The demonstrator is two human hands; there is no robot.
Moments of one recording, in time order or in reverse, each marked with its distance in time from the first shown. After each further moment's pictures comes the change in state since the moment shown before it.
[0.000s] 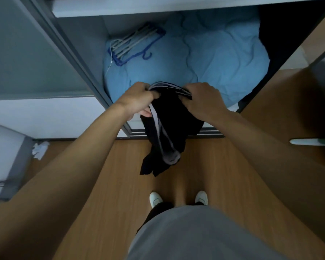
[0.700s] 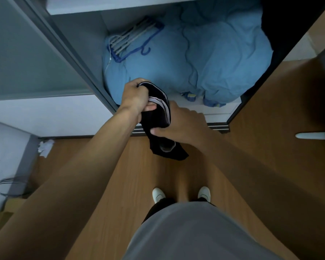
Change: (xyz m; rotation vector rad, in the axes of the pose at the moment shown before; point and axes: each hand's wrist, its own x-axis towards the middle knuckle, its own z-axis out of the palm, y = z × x) left_hand -0.005 0.004 0.032 -0.412 0.352 -0.069; right_hand -0.043 -0.030 0.033 0.097 -0.293 0.102
